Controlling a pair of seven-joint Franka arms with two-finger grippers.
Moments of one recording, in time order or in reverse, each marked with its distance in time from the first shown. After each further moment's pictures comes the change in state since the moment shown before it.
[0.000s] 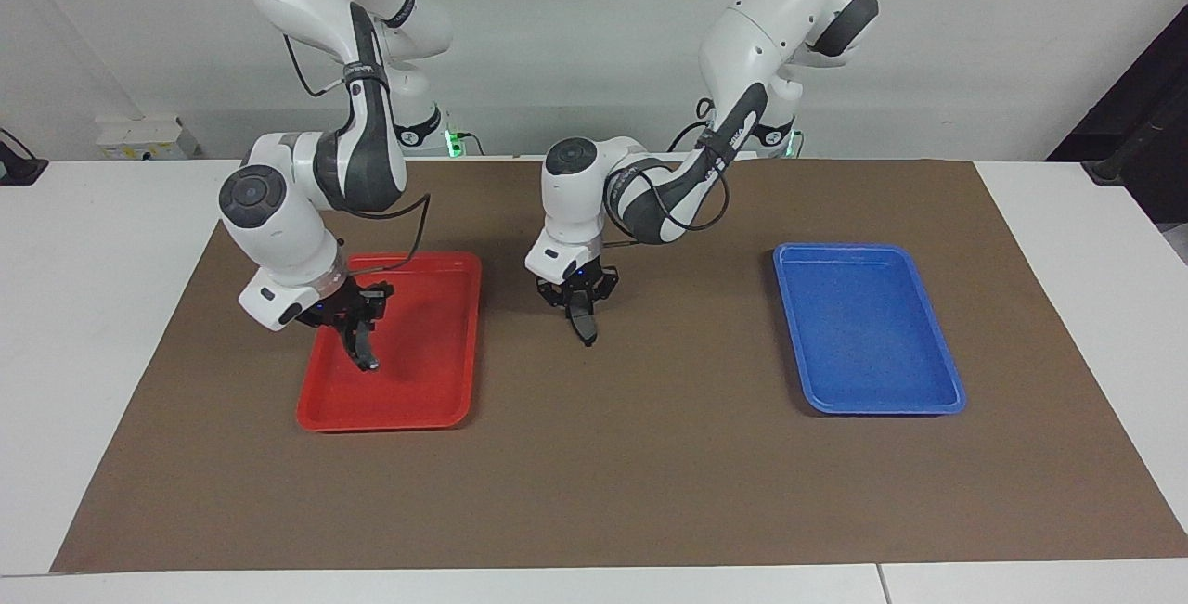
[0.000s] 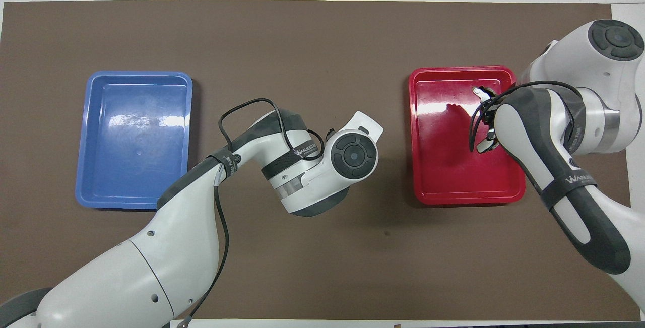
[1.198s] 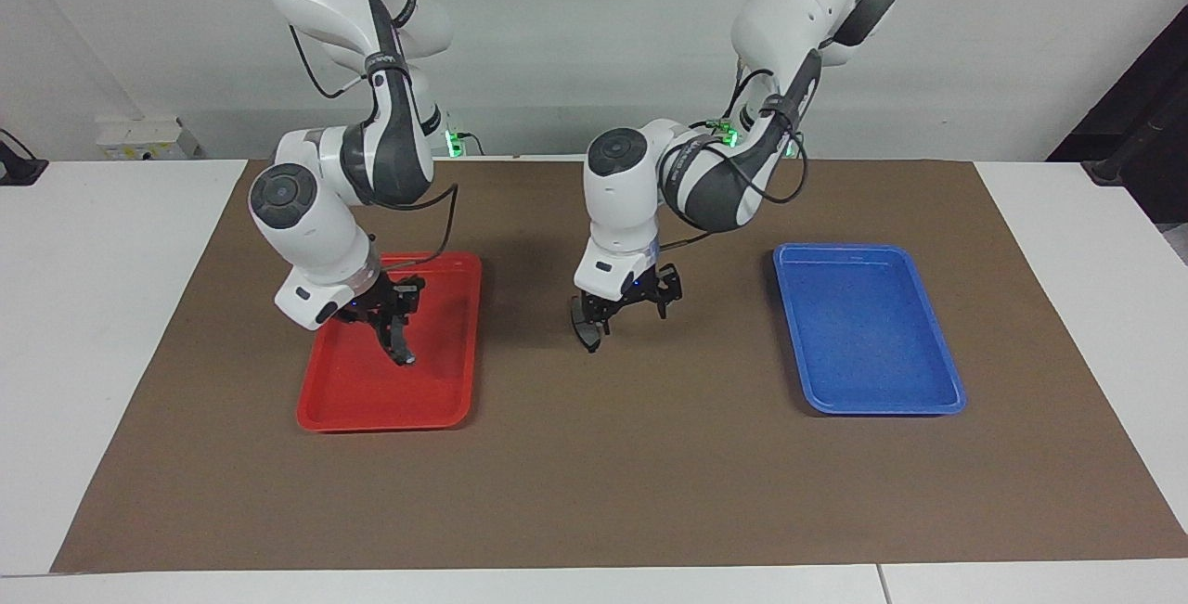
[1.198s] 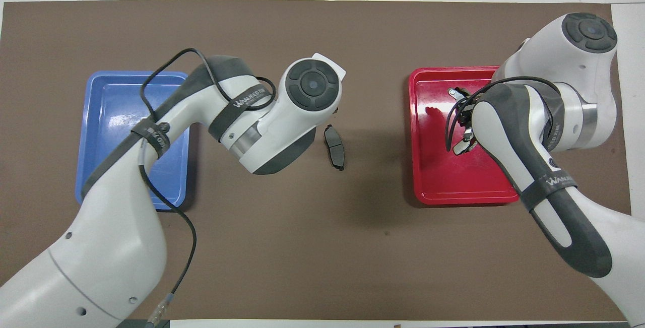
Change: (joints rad) left arm 0.098 -0.101 0.051 0.196 -0.113 -0.306 0.238; right arm 0.086 0.014 0.006 0.059 0.071 -0.068 0.040
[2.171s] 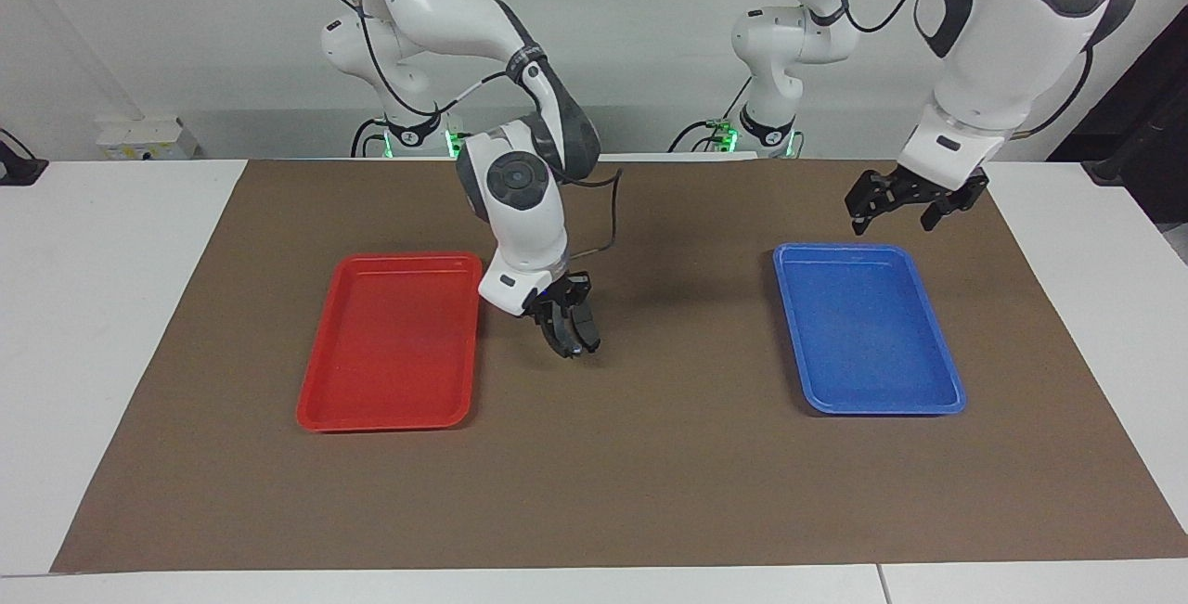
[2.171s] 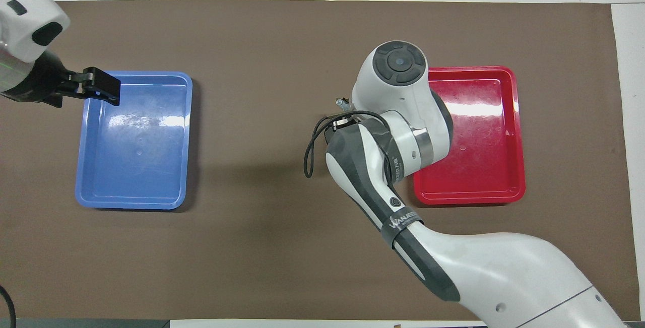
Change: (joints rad) left arm 0.108 -0.423 0.506 -0.012 -0.376 -0.343 0.866; right arm 0.352 0.171 0.014 0.164 0.066 0.077 0.300
